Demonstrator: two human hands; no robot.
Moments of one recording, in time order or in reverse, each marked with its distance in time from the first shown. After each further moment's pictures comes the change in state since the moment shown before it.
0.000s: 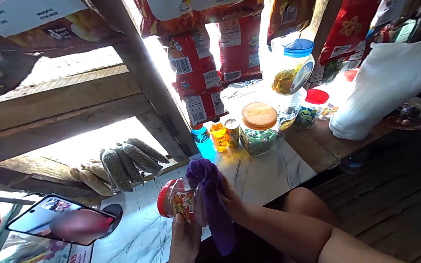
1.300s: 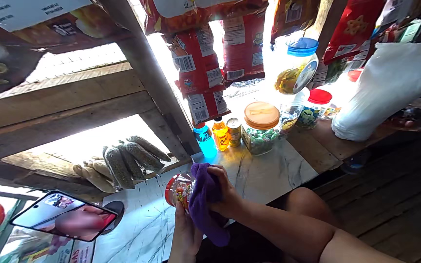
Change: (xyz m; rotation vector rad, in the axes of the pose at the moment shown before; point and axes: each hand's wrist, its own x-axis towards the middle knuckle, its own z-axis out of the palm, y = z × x) left_hand 0.007 0.004 0.005 -0.039 0.085 -0.147; right_hand 0.008 0.004 -0.001 -0.250 -0.015 -0.081
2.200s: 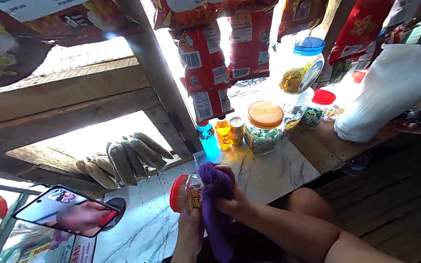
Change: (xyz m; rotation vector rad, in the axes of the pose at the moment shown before) left_hand -0.011 -0.007 -0.006 0.325 0.026 0.146; right_hand 0.000 -0.019 -0.003 0.227 0.012 0.088
